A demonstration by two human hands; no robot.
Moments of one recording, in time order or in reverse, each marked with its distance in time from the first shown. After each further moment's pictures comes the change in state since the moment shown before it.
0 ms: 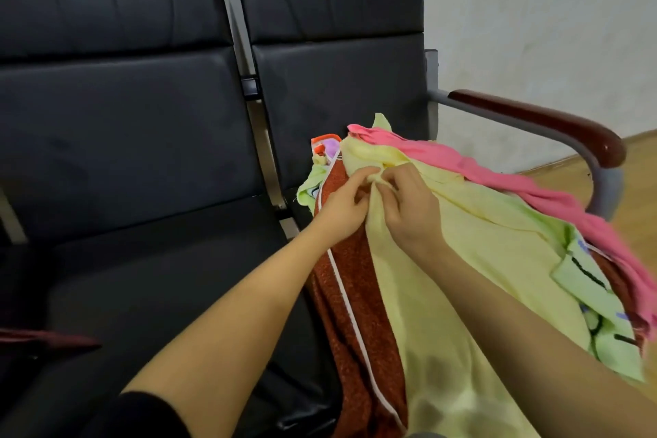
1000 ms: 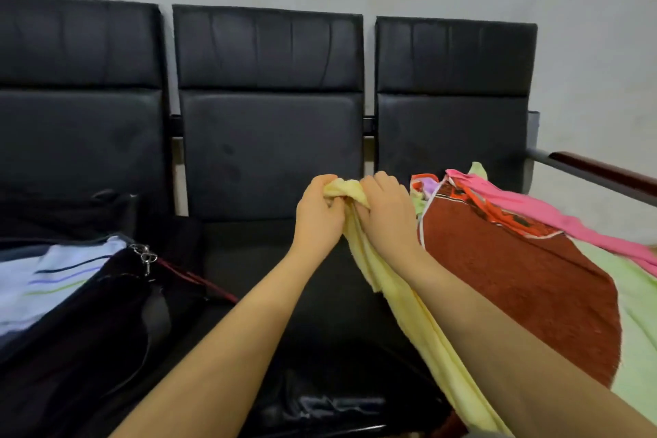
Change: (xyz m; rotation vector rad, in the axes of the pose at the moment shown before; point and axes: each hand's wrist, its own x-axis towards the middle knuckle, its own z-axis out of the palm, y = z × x) left_hand -0.155 0.017 -0.174 -0.044 0.651 -0.155; right_hand 0.013 -0.198 0.085 -0.154 -0.077 -0.317
